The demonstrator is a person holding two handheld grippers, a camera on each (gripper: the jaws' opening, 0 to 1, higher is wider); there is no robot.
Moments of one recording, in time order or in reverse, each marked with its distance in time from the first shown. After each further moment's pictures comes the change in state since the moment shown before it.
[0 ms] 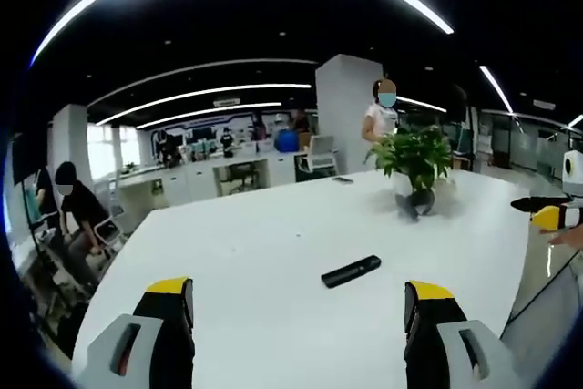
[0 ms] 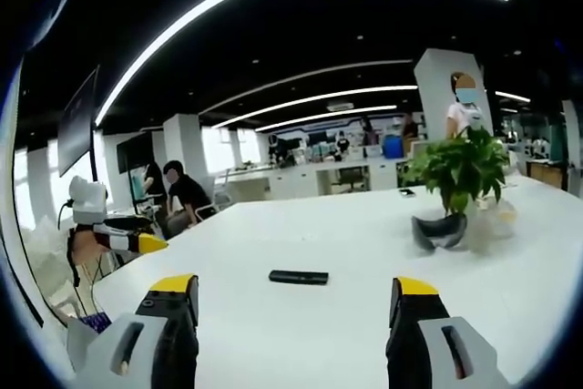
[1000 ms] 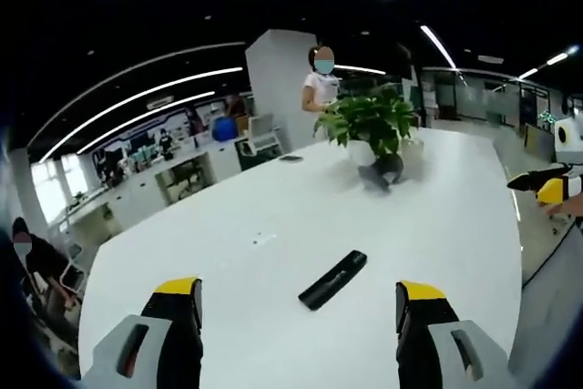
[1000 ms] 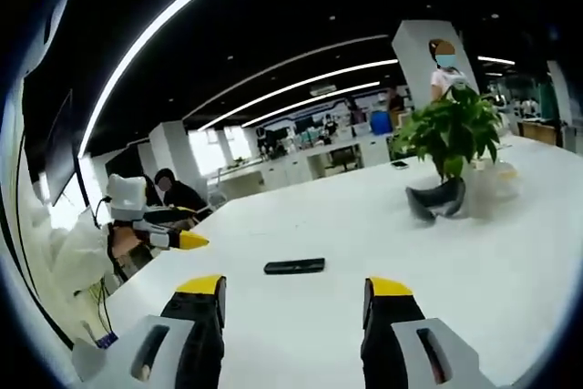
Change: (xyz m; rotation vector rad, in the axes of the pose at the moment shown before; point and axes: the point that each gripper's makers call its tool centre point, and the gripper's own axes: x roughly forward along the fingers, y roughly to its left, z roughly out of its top) left arm 0.109 -0.047 0.023 0.205 0.095 -0.267; right arm 0.017 -0.023 -0.017 0.142 0.048 -0.017
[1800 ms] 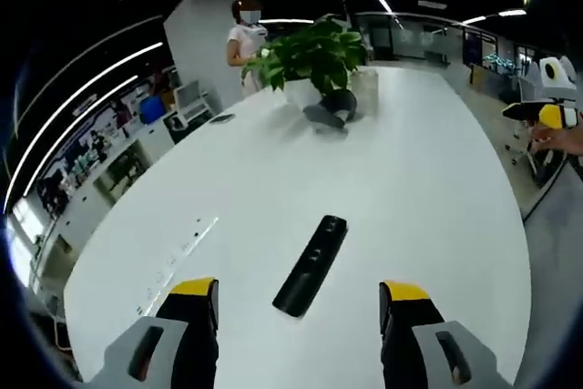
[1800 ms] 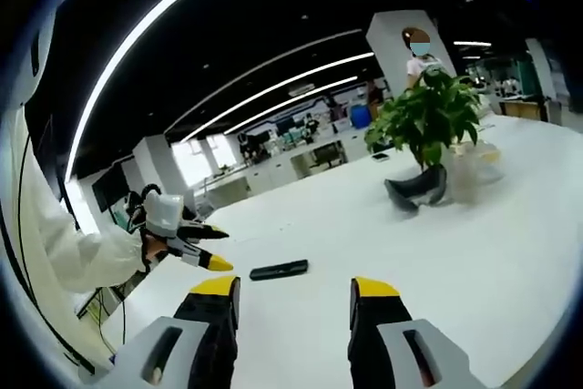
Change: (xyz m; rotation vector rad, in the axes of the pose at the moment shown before) left arm 0.104 -0.024 -0.036 0.216 0.261 -0.299; right arm -0.002 -0.031 0.004 0.106 -0.006 -0.057
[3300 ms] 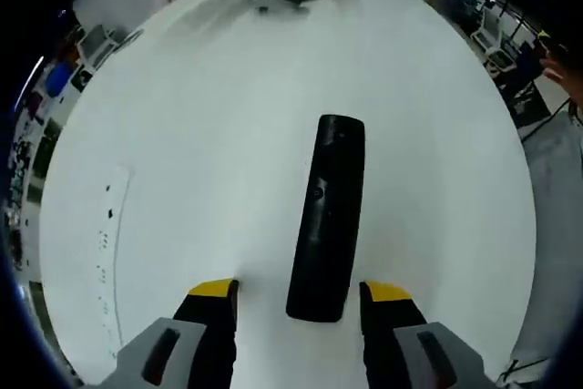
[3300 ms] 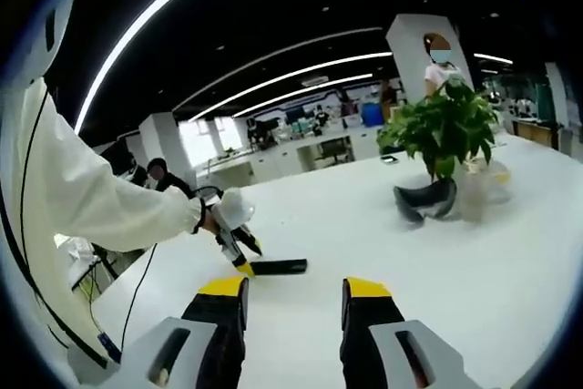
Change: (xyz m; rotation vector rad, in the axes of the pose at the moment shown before) left arm 0.087 0.022 -0.061 0.229 0.487 -0.326; right arm 0.013 0.009 0.013 -0.107 0.049 0.016
